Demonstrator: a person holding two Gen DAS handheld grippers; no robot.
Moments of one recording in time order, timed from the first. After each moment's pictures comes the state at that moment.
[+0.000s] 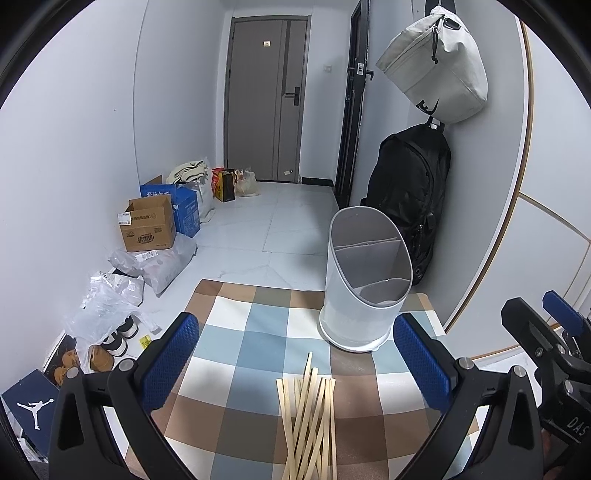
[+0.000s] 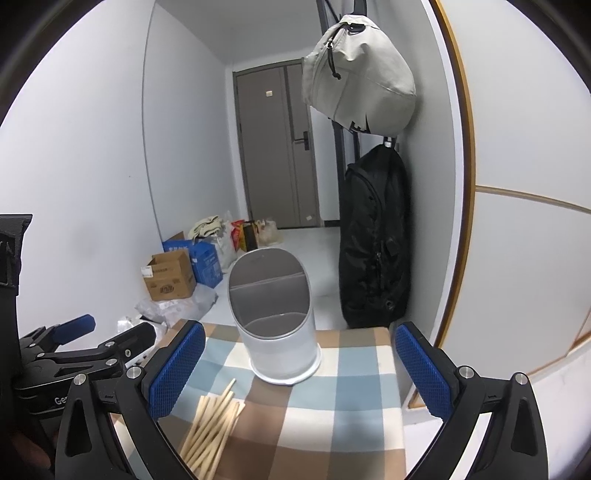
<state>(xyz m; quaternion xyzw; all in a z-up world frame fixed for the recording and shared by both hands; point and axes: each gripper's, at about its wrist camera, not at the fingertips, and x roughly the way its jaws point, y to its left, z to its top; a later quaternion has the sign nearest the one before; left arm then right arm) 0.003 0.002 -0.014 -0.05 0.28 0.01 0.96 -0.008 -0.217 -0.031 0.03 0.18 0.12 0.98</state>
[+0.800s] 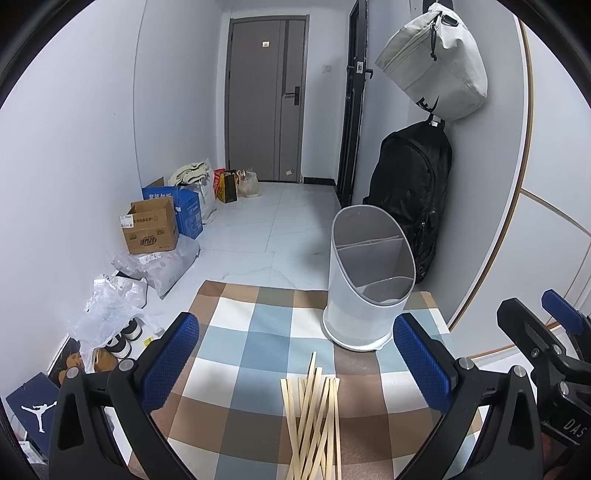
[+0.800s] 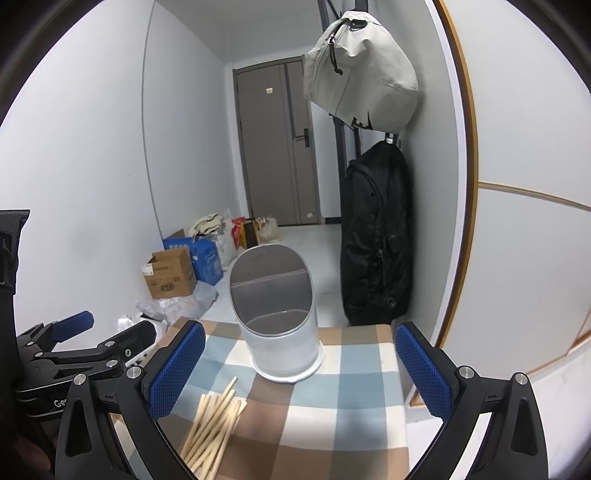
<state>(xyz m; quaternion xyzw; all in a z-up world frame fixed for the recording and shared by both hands) 0.003 0.002 -0.016 -0.04 0.28 0.02 0.96 -0.007 -0.213 -0.034 0.03 0.19 0.12 0.98</state>
